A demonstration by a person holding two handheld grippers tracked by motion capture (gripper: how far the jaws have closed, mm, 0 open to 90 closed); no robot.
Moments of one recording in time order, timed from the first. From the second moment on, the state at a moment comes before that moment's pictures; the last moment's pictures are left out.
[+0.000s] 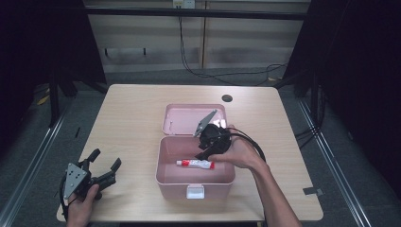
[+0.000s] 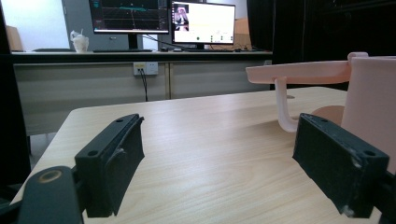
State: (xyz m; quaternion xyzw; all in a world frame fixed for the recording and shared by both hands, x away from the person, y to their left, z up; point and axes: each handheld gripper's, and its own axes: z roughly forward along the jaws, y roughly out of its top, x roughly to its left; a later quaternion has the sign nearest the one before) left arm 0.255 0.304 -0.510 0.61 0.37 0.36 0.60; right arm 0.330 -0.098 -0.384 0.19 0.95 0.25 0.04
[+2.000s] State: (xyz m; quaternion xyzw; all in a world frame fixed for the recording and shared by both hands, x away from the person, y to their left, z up) left arm 0.255 0.304 -0.511 0.61 0.37 0.36 0.60; right arm 0.242 -0.275 -0.401 0.47 0.73 0.44 0.22
